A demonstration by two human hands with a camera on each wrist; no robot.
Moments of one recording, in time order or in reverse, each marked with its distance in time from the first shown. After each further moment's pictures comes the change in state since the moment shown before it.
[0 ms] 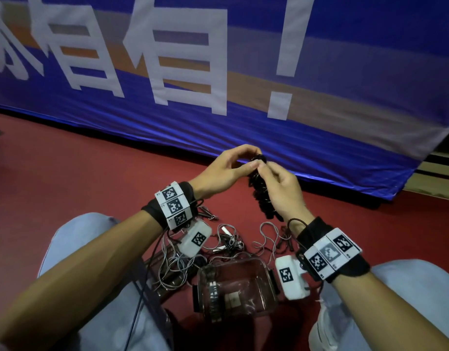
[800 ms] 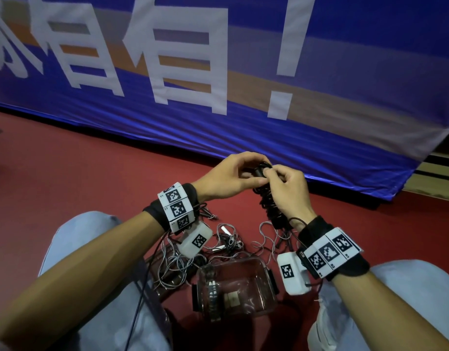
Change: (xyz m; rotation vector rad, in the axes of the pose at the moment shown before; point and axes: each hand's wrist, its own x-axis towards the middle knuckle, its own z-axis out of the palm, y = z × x) left_hand -0.001 0.001 0.008 -0.013 -0.109 -0.029; right_hand 0.011 0.013 -0.009 -0.187 0.093 -0.027
